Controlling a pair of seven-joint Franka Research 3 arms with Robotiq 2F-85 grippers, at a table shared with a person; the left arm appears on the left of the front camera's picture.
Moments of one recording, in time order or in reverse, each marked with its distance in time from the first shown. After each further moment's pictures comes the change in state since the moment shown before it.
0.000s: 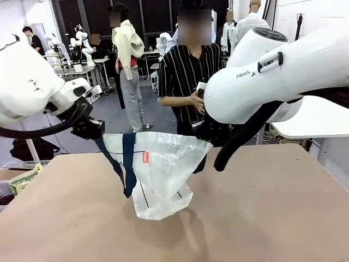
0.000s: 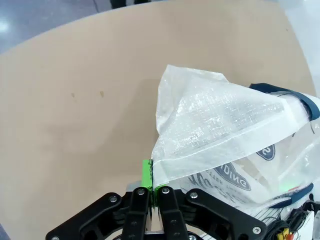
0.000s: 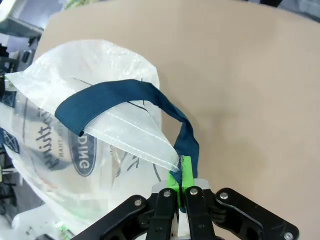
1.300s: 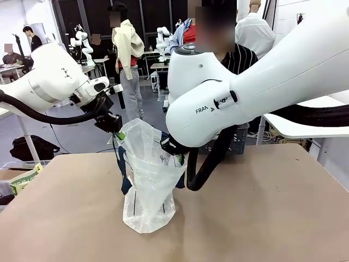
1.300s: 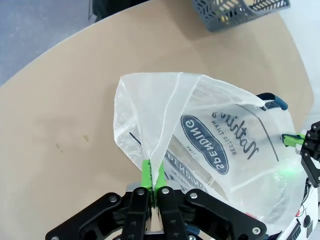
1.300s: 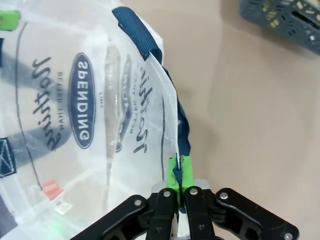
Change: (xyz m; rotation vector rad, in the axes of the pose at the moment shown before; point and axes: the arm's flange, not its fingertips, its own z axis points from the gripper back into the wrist) left arm 0.090 0.002 -0.050 -0.111 0.110 -0.161; right arm 0.008 0.081 -0.060 -0.217 0.115 0.018
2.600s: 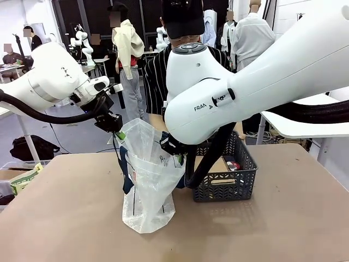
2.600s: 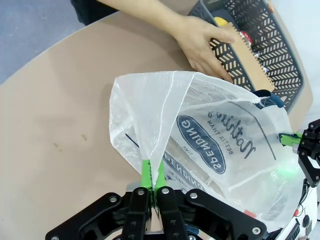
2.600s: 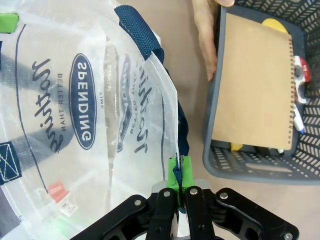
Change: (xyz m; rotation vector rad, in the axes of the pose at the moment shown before) left arm 0.000 -0.003 0.000 -0.004 0.003 0.000; right arm 0.004 0.001 0.000 0.003 0.008 0.000
